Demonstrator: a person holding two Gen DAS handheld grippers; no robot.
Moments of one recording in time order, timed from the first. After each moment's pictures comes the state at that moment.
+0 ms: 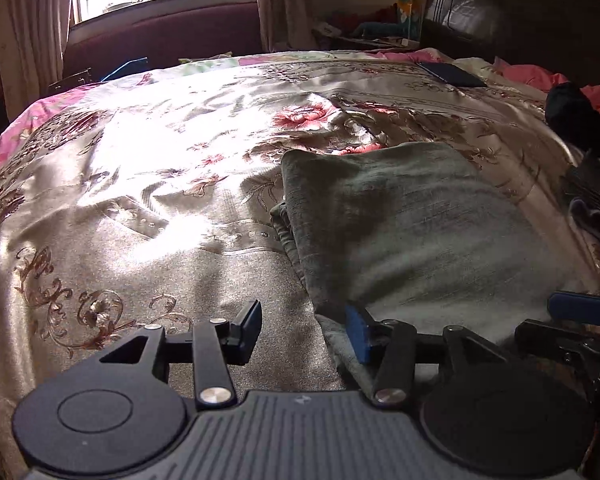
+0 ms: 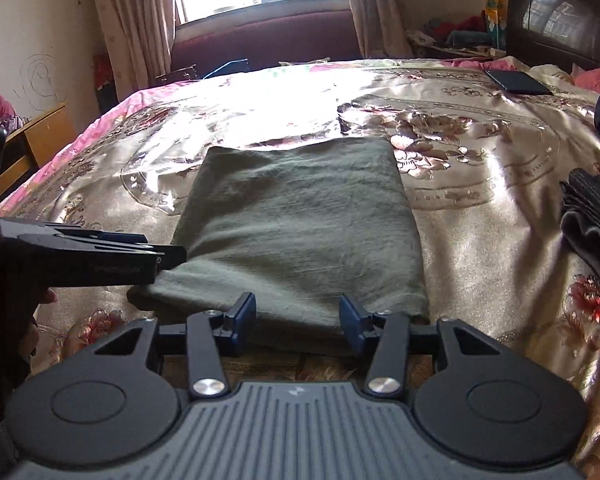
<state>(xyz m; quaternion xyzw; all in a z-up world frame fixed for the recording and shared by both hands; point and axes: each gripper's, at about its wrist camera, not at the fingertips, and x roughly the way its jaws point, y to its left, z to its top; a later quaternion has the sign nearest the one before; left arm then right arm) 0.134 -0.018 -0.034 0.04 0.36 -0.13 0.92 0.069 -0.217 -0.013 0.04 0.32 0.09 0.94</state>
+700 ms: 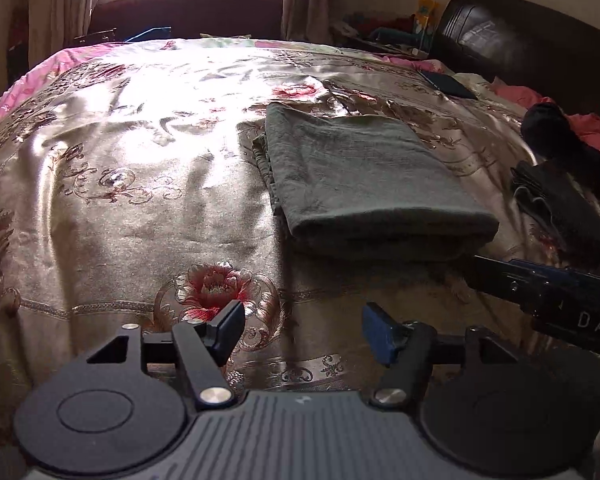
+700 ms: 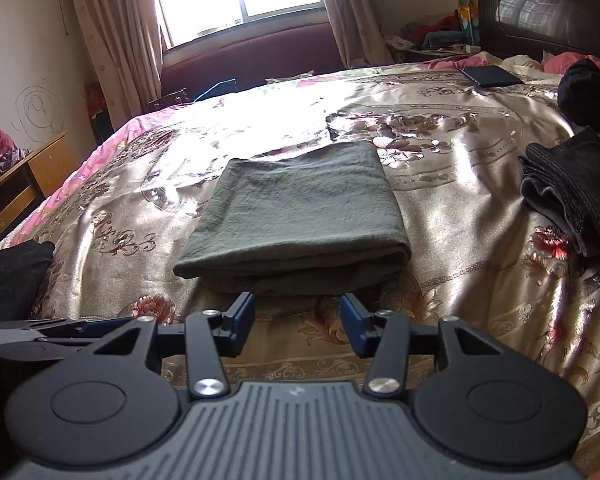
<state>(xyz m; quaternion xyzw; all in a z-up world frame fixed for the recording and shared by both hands) 0.029 -0.025 -0.034 -0.03 0.38 -0.12 0.92 0.007 -0.218 0.002 0.09 0.32 0.06 0.94</state>
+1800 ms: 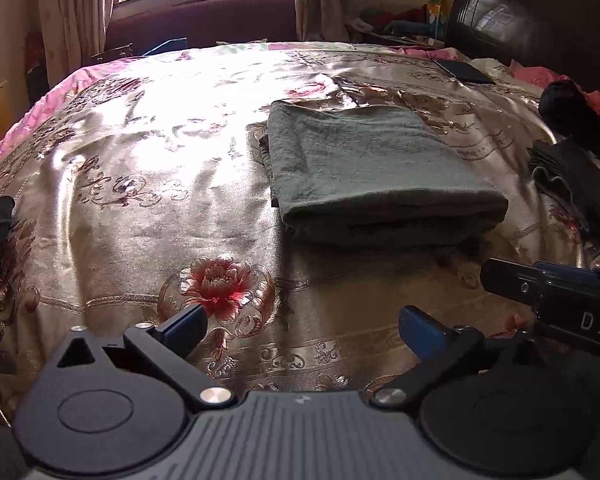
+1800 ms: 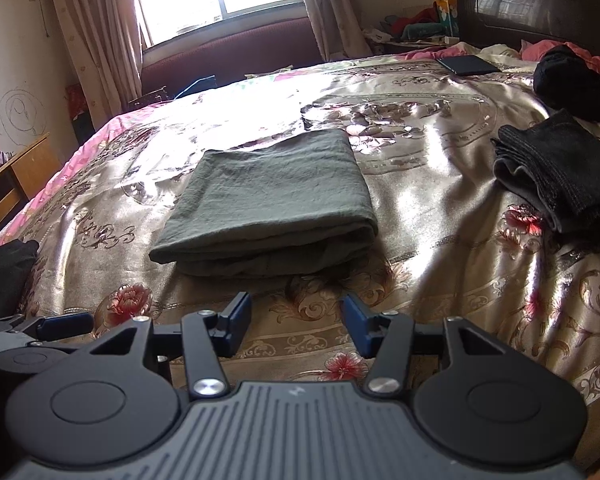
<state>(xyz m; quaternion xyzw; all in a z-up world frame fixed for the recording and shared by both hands) 0.018 -0.051 -0.035 0.01 0.38 -0.07 0.92 -0.002 -0.231 -0.006 0.10 0.33 0.04 0.94</state>
